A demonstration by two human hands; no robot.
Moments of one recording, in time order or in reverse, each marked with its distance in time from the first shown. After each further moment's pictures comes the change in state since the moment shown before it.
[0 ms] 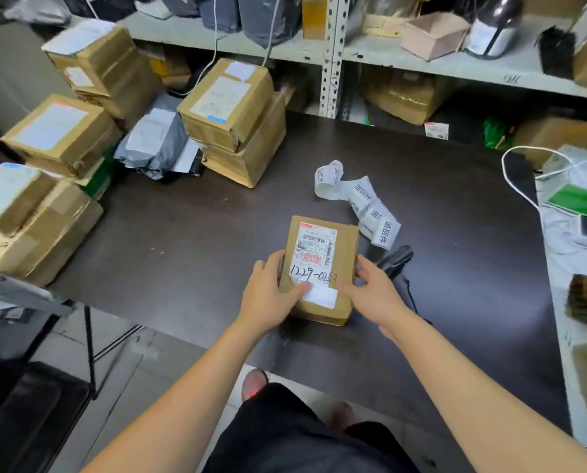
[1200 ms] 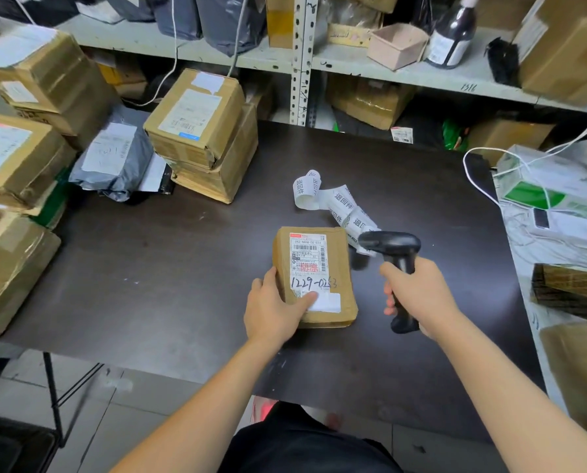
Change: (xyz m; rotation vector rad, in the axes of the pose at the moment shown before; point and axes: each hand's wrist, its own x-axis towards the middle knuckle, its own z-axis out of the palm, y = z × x) left_hand 0.021 0.004 0.018 0.070 0.025 -0.098; right_hand -0.024 -0.047 -0.044 -0.112 0.439 0.164
